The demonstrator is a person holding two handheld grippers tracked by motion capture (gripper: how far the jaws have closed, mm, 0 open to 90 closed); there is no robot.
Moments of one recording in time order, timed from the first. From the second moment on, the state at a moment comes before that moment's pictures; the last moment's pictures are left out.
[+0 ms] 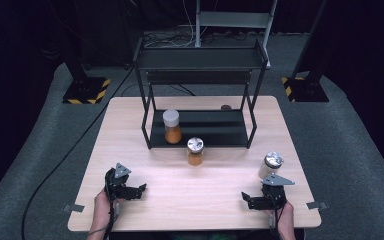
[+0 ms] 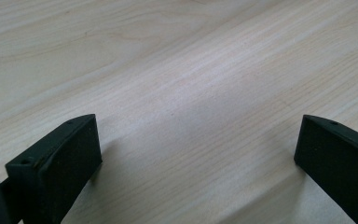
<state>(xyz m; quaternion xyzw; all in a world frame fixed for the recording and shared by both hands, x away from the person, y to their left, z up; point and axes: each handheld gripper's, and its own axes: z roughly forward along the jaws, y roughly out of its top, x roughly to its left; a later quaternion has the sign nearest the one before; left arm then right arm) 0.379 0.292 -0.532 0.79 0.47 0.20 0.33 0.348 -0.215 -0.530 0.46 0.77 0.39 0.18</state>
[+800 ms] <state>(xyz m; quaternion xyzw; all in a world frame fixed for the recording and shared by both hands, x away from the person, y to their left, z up) 0.379 0.293 -0.532 0.80 0.47 0.20 0.33 0.348 -0.214 -0.530 0.47 0.77 0.38 0.19</state>
